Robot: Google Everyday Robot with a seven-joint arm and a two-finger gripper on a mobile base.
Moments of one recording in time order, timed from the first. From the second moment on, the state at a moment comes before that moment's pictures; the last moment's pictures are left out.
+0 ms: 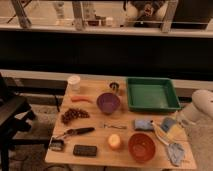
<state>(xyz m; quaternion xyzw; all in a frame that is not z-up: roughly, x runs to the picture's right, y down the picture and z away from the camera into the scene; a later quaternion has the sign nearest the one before) 0.370 0.228 0.780 -0.40 -0.01 0.38 0.83</state>
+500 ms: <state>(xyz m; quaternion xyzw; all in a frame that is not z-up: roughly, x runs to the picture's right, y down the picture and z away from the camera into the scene) 0.385 0.212 0.756 -0.36 0.03 0.38 0.85</state>
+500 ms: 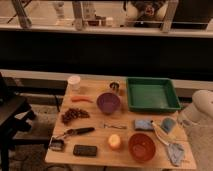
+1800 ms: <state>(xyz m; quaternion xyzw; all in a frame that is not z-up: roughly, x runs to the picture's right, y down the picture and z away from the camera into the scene) 0.412 0.237 0.720 -0.36 0.06 0.39 0.84</state>
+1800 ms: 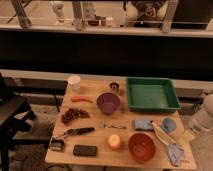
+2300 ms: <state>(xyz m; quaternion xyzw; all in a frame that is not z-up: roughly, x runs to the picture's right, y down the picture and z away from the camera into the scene) 0.390 0.250 0.719 -0.40 0.04 0.38 0.83</state>
